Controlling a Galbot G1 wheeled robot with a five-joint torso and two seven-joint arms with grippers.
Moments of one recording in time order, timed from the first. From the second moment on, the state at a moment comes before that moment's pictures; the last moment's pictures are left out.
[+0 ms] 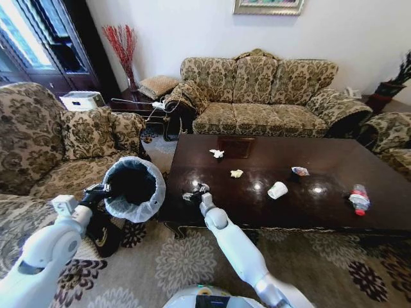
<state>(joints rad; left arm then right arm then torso) 1.60 -0.92 -1.01 -2.16 -0.74 0.38 -0.12 -0.85 1.49 -0.08 1.33 0.20 -0.14 0.02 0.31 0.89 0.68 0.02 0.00</state>
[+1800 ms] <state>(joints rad) 1.67 -0.68 -1.07 -2.24 -0.89 0.47 -0.18 -1.03 1.26 0.13 1.90 0.28 0.02 -0.05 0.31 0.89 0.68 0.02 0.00</state>
